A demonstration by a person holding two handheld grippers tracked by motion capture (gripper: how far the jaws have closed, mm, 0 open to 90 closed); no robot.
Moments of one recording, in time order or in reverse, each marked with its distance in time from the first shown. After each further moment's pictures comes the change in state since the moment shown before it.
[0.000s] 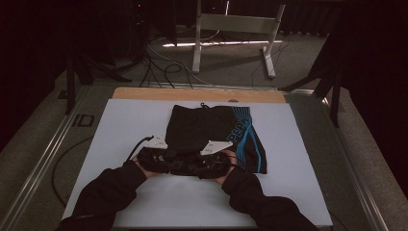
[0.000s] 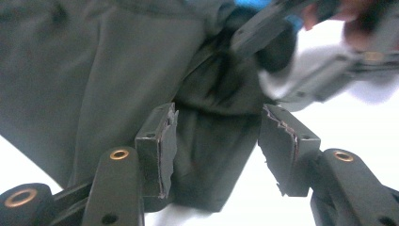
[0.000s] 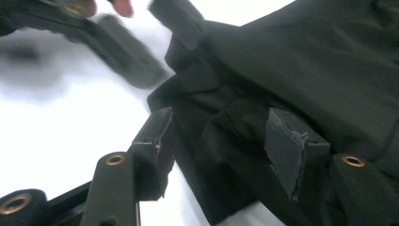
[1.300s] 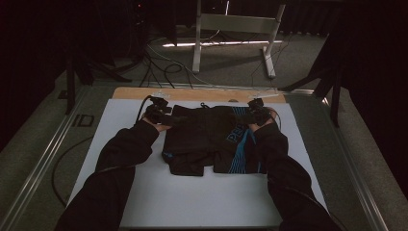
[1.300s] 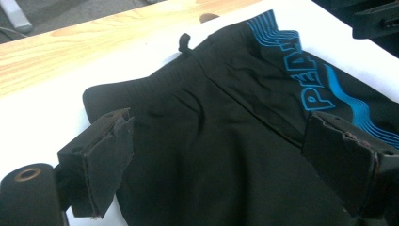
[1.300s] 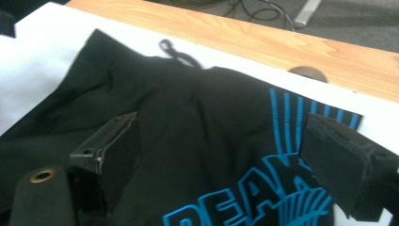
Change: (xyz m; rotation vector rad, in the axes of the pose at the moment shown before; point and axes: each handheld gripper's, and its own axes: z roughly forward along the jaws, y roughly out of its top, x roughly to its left) left arm 0.094 0.087 0.010 -0.102 0.143 -0.240; right arm -0.189 0.024 -0.060 -0.055 -0.276 0.345
